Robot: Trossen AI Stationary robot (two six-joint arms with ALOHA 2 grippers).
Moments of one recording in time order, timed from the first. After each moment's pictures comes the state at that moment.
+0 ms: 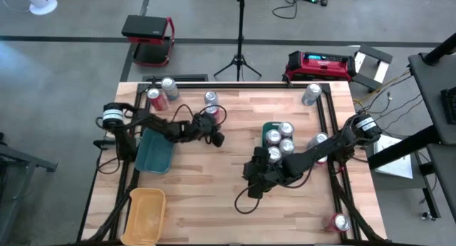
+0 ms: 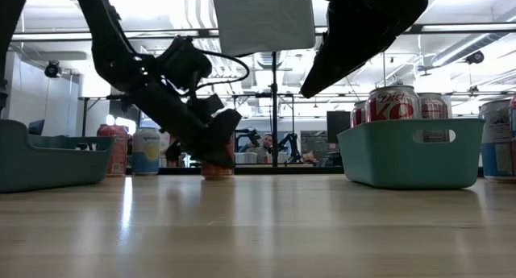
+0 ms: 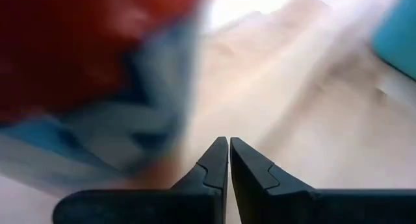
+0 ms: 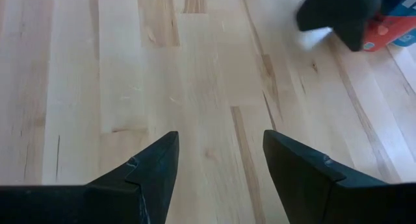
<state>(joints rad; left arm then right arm) 0.18 1.77 0.64 0.46 -0.33 -0.49 0.42 1.76 1.17 -0.41 0.47 0.37</state>
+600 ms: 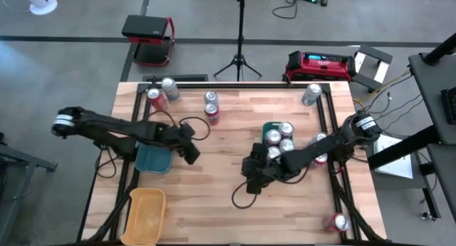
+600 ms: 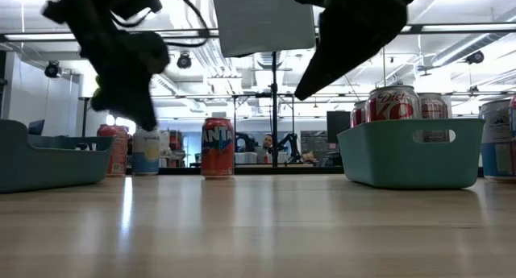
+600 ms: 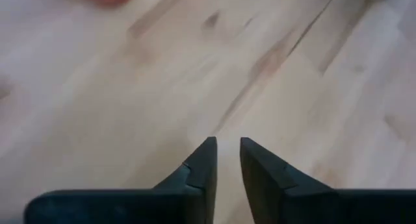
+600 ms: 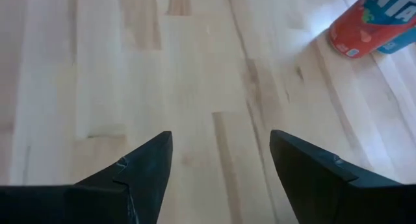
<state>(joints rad) -0.05 1.19 0.71 -0.57 -0.17 -0.81 0.37 1.76 1.17 -0.41 0.47 0.30</state>
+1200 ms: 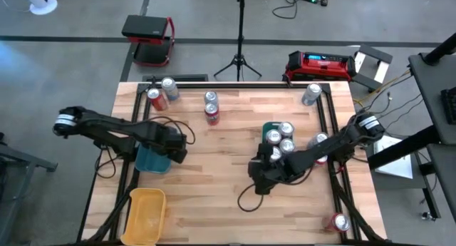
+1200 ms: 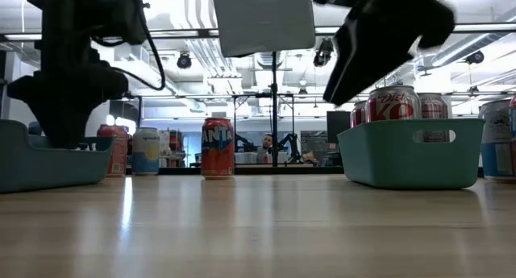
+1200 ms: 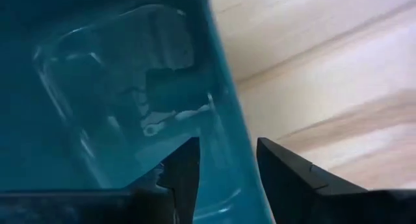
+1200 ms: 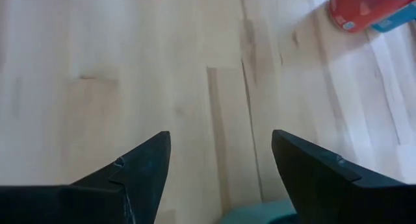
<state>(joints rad) -0.05 1.23 0.73 -1.02 -0.05 -1.21 0.42 1.71 1.17 -0.59 0.47 0.32</state>
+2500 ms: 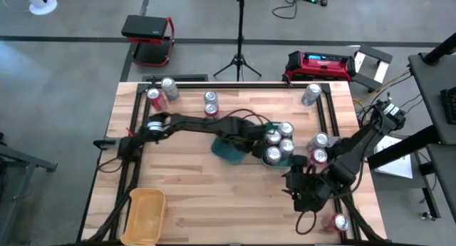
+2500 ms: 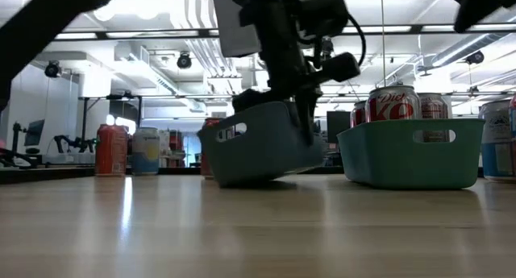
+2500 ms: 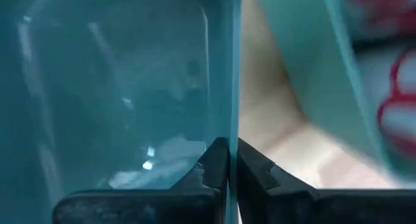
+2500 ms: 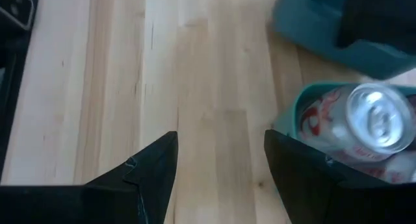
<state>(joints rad) 0.02 2.31 2.05 -1.00 -0.08 -1.05 0.78 1.39 1.06 -0.84 0.47 0.68</state>
